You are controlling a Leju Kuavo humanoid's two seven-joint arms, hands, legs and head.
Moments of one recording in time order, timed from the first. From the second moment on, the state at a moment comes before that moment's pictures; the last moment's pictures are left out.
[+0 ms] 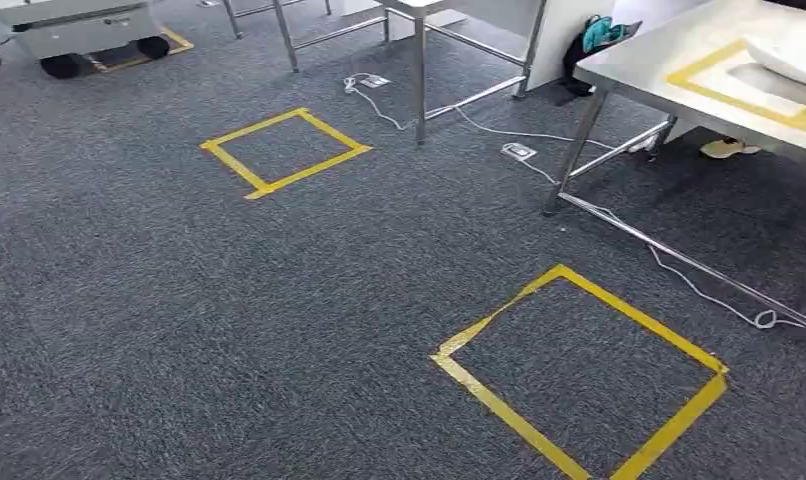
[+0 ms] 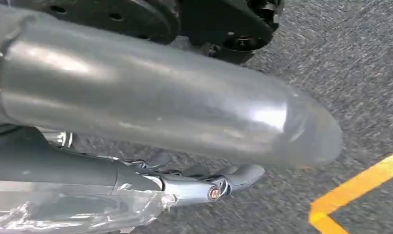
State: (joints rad) left arm 0.00 -0.18 0.87 -0.27 -1.04 0.23 -0.01; right arm -0.01 0.21 -1.06 -0.21 1.02 -0.12 -0.29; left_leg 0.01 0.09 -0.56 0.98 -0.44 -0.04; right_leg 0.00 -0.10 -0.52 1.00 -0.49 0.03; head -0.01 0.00
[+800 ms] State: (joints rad) left arm -0.01 -0.18 0.86 -0.27 -1.09 0.24 -0.02; right arm 0.00 0.21 -1.08 -0.21 1.02 -0.11 -0.30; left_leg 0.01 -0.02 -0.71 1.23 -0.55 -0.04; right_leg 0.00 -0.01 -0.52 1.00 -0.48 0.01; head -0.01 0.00
